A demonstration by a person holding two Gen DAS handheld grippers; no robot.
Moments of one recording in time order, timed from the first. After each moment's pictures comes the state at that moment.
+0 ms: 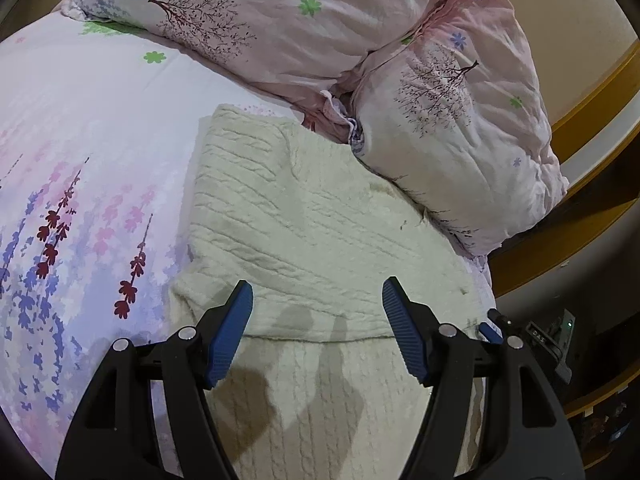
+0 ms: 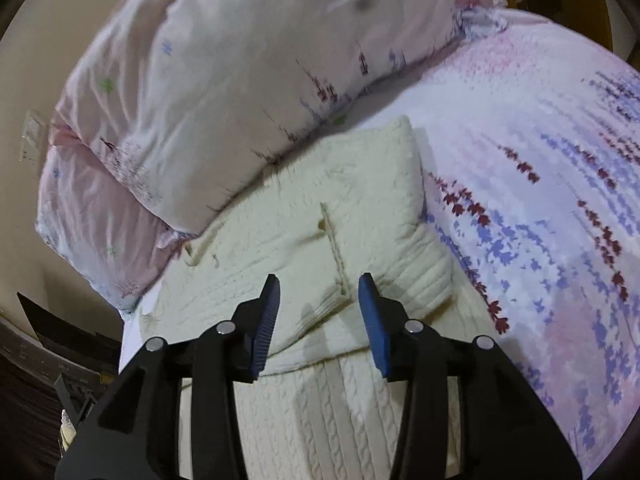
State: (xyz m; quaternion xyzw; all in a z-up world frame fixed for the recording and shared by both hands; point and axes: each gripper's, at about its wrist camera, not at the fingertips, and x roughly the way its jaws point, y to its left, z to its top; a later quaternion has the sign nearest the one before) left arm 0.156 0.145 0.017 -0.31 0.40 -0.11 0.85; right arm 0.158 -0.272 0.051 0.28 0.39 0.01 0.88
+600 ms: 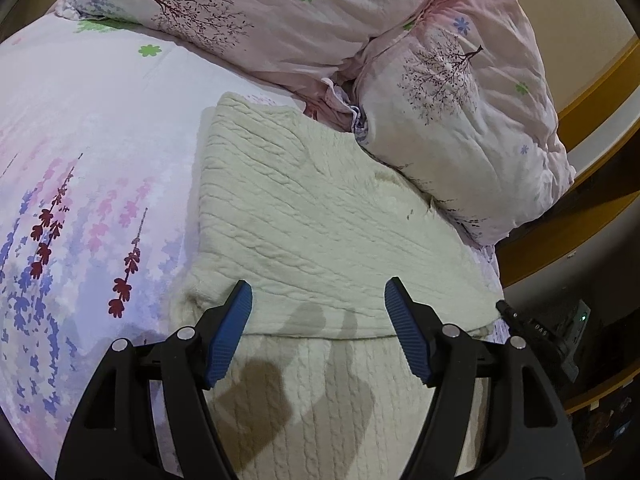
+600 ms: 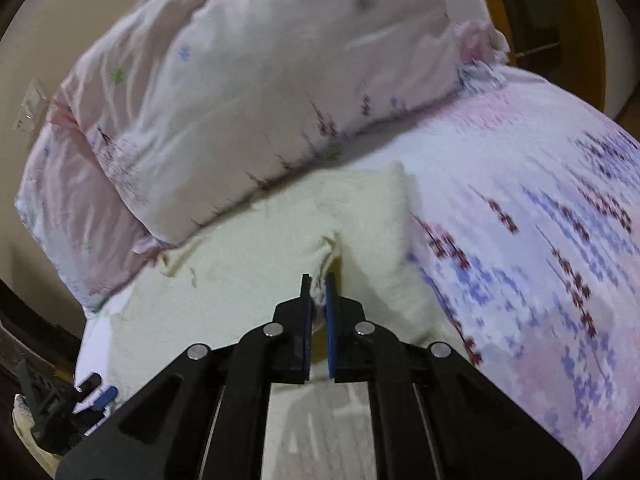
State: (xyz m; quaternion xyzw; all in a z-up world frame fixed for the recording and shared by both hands) left arm 0.161 0.139 0.010 -0.30 0.42 -0.11 0.85; right arm 0.151 -0.259 0.059 0.21 0.34 -0.04 0.92
